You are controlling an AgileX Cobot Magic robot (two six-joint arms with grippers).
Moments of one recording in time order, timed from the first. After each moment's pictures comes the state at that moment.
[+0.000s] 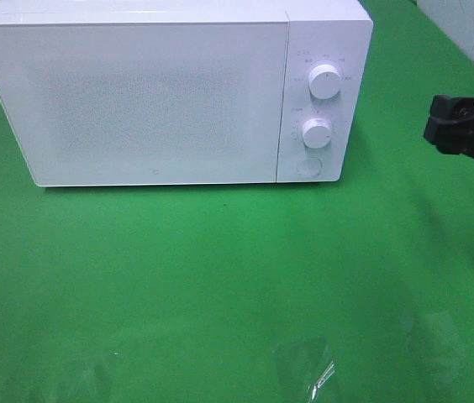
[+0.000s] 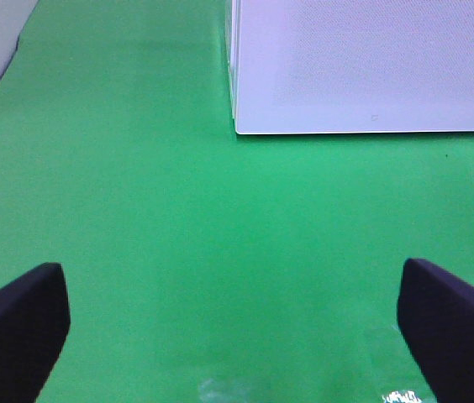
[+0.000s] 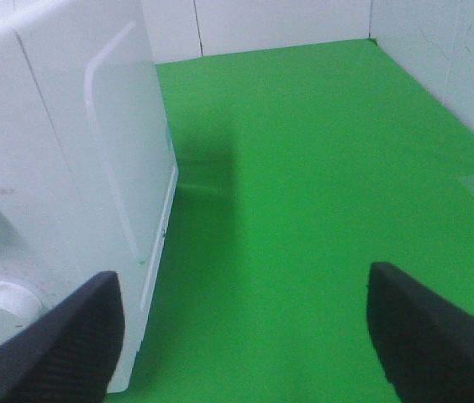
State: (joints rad) left arm 0.00 0.00 -0.50 -0.09 1.04 0.05; right arm 0.19 1.49 -0.37 0.21 -0.92 -0.08
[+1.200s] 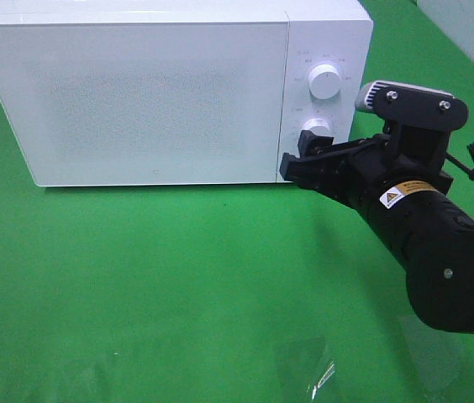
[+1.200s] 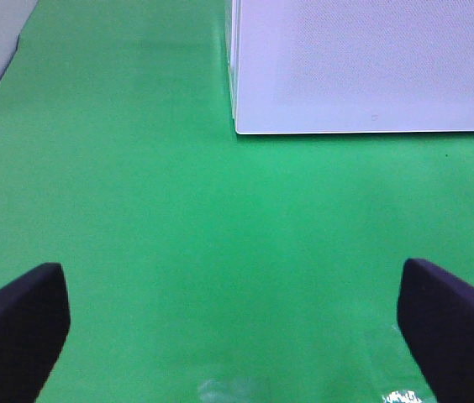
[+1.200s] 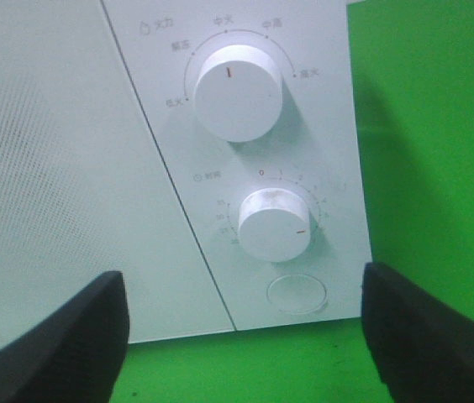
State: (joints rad) left arm 0.00 0.00 -0.50 -0.09 1.04 0.05; right arm 0.77 1.74 -0.49 0.70 -1.12 -0.04
